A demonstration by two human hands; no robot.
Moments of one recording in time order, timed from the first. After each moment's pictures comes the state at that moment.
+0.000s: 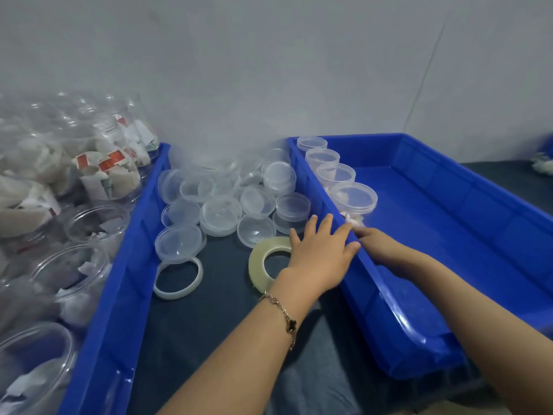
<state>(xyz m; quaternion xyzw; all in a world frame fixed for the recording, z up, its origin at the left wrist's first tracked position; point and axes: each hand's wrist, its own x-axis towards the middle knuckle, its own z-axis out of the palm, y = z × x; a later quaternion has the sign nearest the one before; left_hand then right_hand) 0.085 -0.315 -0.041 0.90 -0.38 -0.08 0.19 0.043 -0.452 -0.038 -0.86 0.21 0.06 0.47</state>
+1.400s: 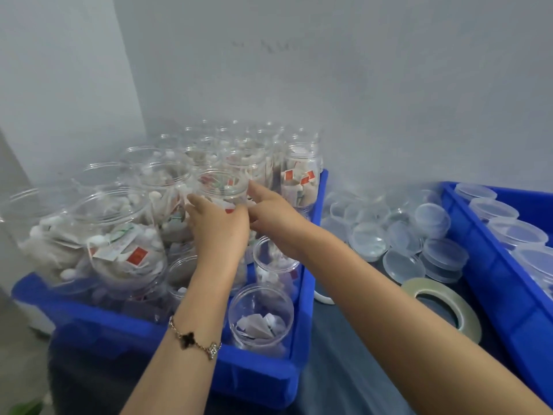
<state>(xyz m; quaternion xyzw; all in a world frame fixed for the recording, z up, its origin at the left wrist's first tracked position) 0.118 0.026 0.040 0.80 0.20 0.19 0.53 0.138 -0.059 0.053 -0.73 -0.18 0.12 0.65</state>
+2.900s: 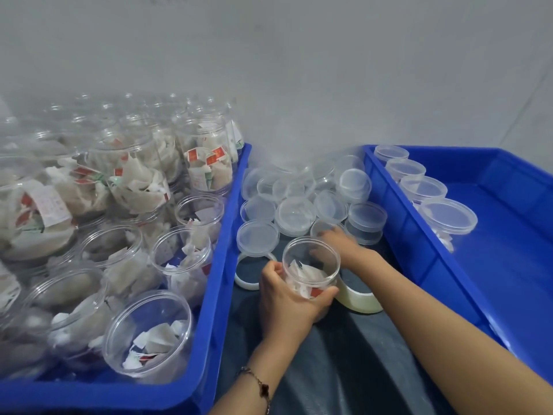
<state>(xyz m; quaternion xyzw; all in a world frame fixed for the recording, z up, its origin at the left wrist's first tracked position) 0.087 -0.168 -0.119 0.84 0.01 0.08 0.54 0.188 -0.318 -0.087 -0.99 0.02 0.12 0.07</state>
